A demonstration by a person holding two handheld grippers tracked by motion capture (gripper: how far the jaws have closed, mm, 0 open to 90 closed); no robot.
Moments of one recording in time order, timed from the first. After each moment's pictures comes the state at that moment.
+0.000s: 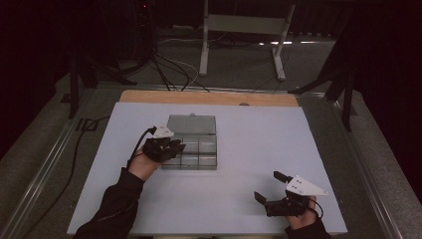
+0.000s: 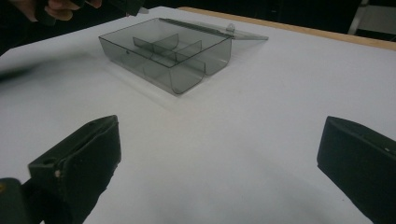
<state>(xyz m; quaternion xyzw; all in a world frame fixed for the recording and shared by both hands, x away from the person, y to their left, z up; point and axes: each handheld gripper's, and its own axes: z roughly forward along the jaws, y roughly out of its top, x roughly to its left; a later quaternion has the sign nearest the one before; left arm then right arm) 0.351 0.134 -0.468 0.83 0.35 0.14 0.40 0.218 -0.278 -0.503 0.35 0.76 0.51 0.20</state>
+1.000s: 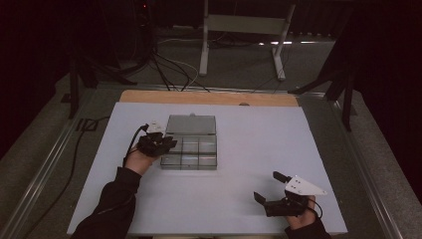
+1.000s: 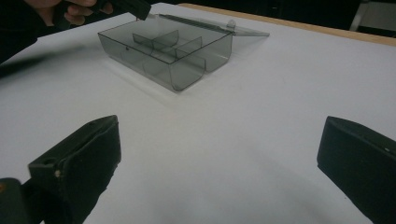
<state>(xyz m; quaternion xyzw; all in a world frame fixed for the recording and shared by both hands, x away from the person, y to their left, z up) 0.376 0.154 -0.493 0.82 0.40 0.14 0.39 0.218 -0.277 -0.505 0.35 0.76 0.51 0.20</state>
